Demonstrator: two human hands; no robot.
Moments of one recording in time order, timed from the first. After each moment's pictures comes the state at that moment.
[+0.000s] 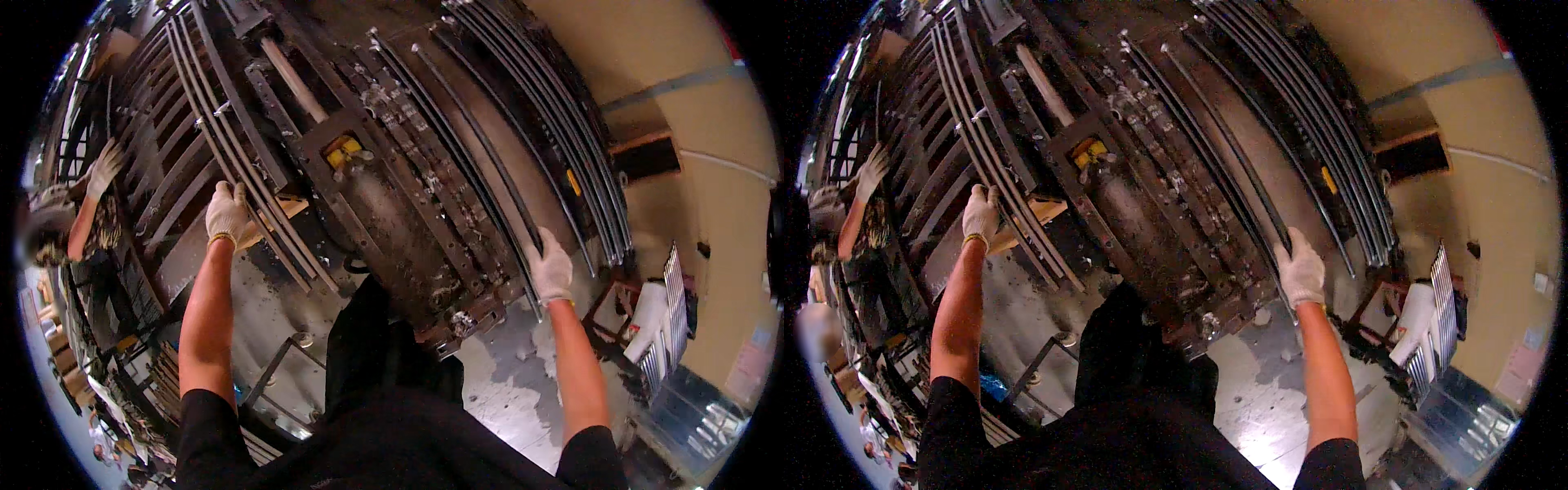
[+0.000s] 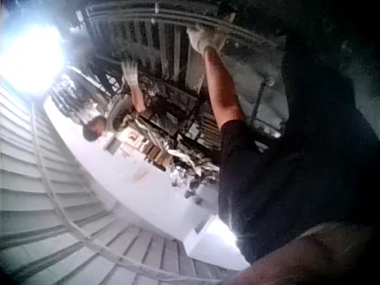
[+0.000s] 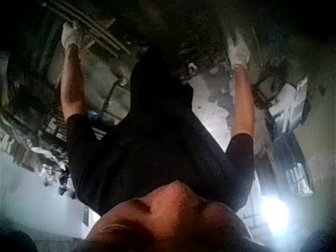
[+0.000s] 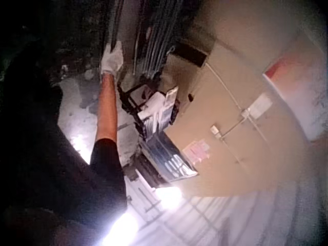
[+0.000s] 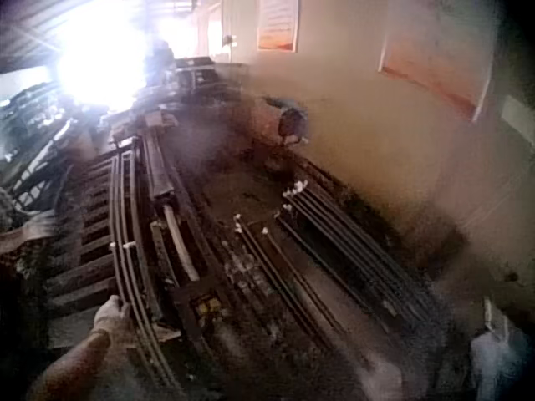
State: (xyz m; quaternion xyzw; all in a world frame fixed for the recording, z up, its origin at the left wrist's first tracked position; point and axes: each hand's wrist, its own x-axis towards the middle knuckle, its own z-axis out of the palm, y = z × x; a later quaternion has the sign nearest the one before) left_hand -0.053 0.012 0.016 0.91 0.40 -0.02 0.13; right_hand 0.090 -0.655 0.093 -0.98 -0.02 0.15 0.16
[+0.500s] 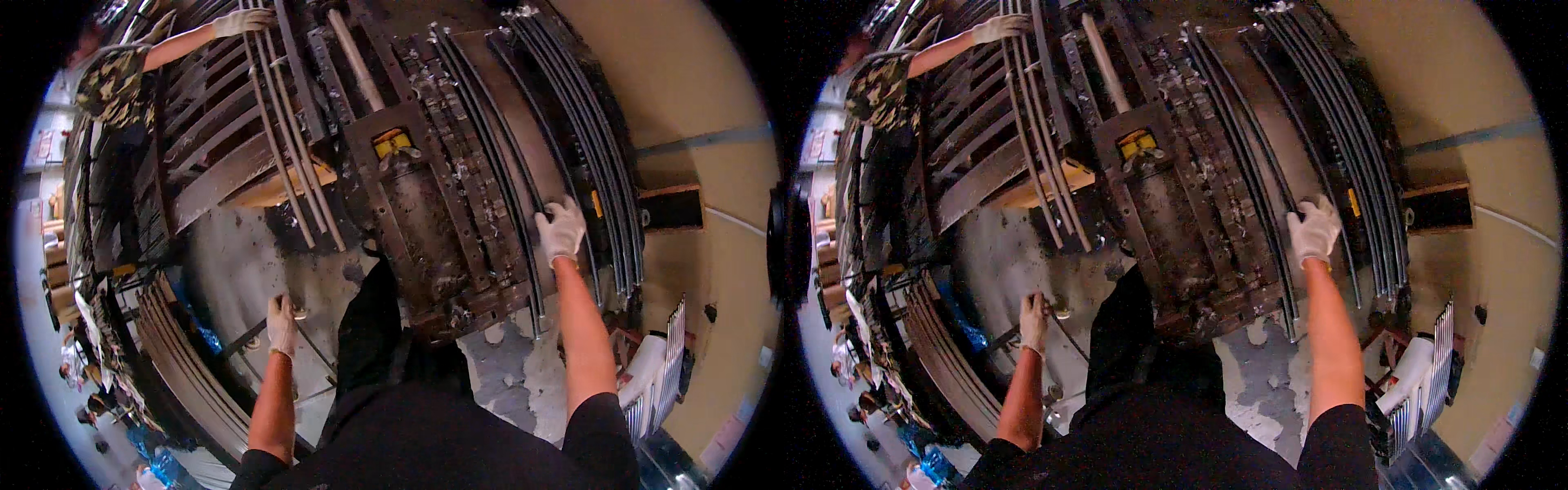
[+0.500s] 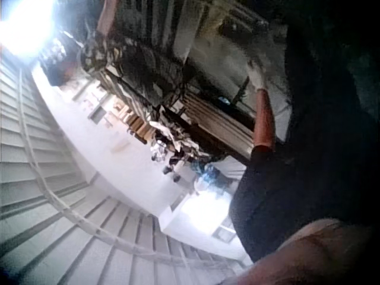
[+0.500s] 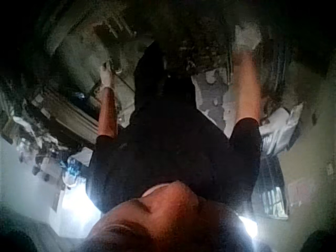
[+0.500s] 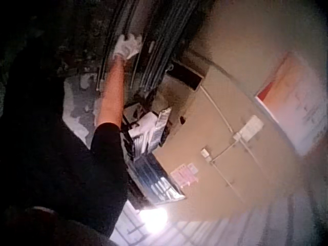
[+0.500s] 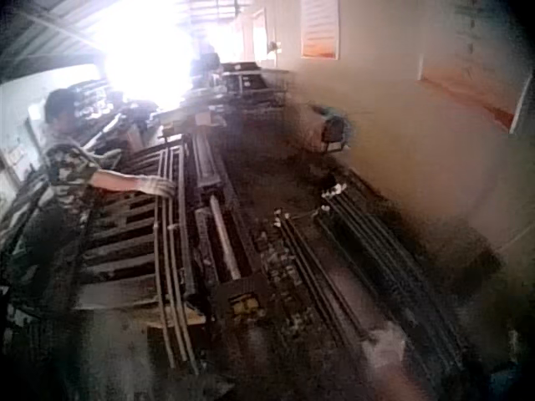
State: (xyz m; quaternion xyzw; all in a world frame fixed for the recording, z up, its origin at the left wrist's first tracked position) left_hand -0.378 -0.233 -0.034 0.61 0.64 0.05 0.48; right_hand 0.179 -0.658 0.000 -0.99 -0.16 0.02 0.05
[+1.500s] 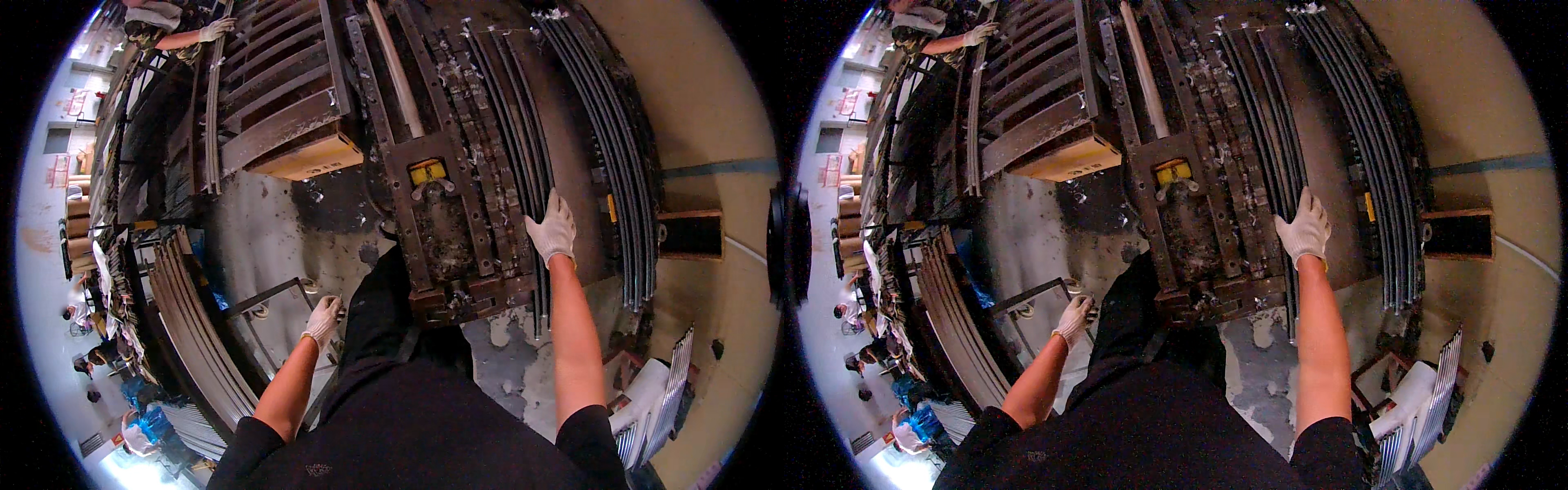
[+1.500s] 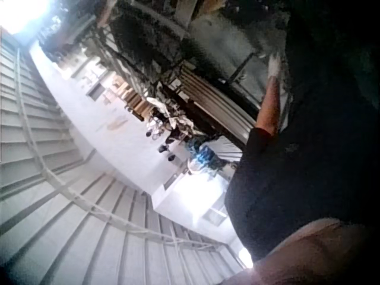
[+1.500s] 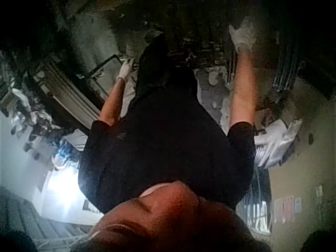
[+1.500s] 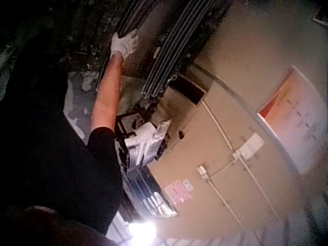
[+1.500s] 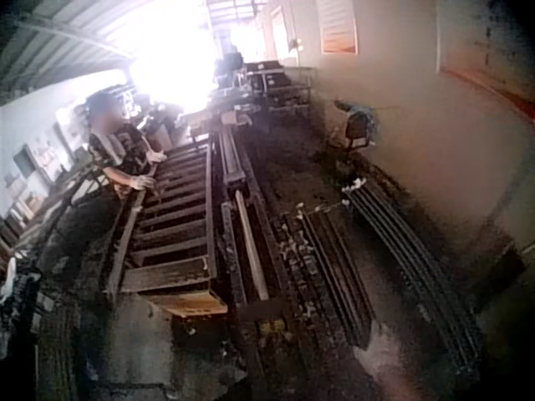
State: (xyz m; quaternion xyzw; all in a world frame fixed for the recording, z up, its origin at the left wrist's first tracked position) left_hand -0.396 -0.358 -0.046 0.47 0.63 -0.11 0.61; right_hand 0.158 -0.645 -0.013 -0.97 -0.17 0.17 0.03
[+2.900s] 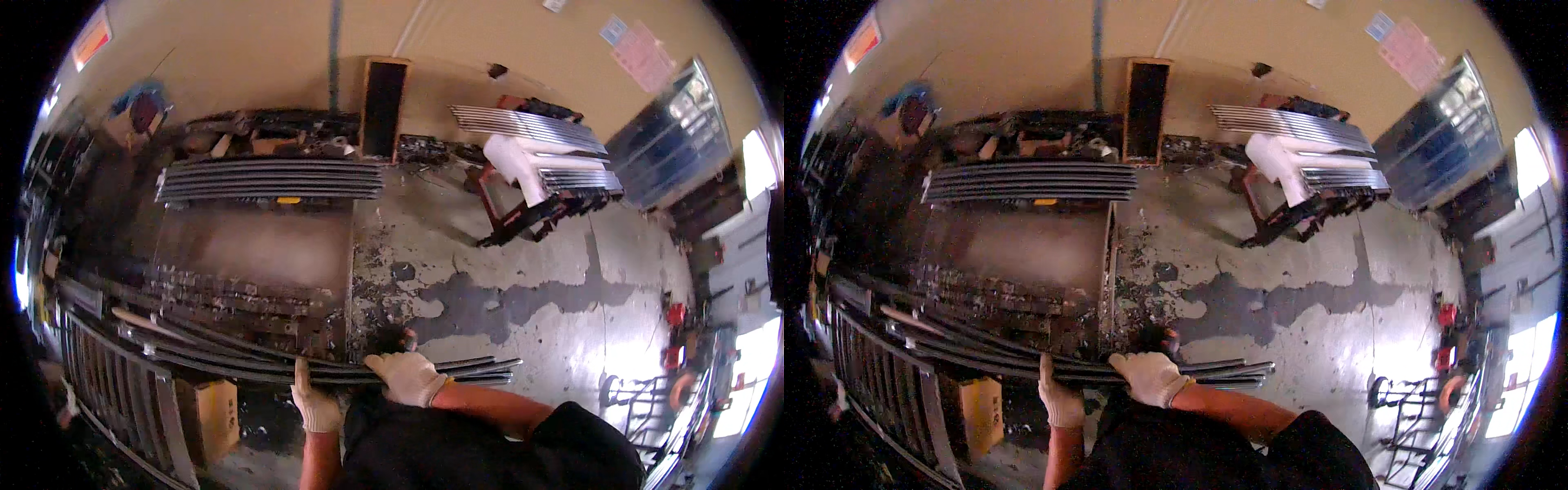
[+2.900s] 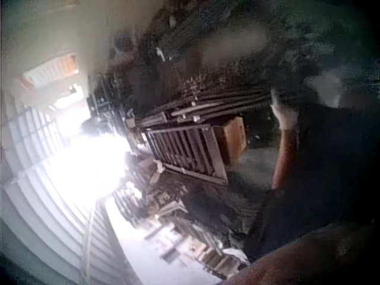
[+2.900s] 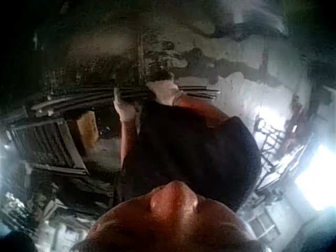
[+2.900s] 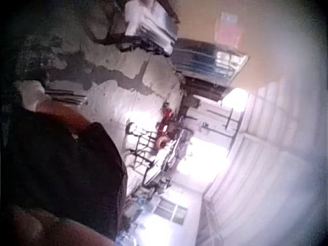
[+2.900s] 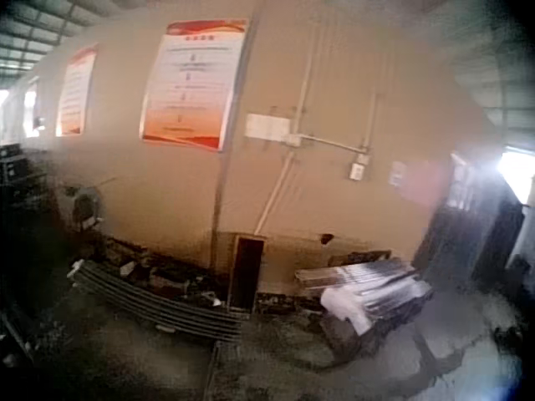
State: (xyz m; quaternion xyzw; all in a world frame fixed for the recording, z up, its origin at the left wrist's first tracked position) left_hand -0.204 -0.538 0.155 0.74 0.00 -0.08 0.66; right_hand -0.245 -0.766 0.200 -0.94 -0.05 0.23 0.26
